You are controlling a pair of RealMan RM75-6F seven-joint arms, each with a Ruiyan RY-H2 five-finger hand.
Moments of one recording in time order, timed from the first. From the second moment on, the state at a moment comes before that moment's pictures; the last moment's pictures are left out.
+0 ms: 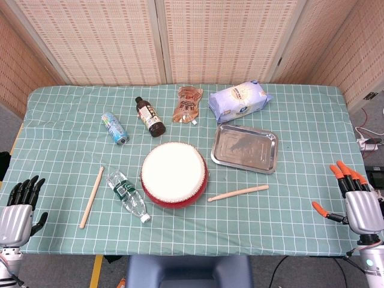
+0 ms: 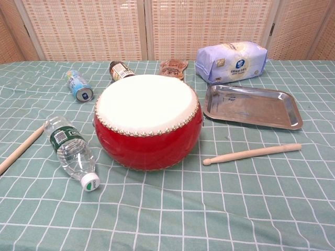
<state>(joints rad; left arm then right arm) -0.08 -1.25 -0.06 -1.48 1.49 1.52 0.07 0.12 -1.16 0.01 -1.52 -1.46 1.52 0.05</state>
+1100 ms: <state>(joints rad) -0.04 -1.23 -0.04 -1.45 1.51 1.56 -0.01 0.45 -1.42 0.07 -1.52 -1.53 1.03 -0.27</state>
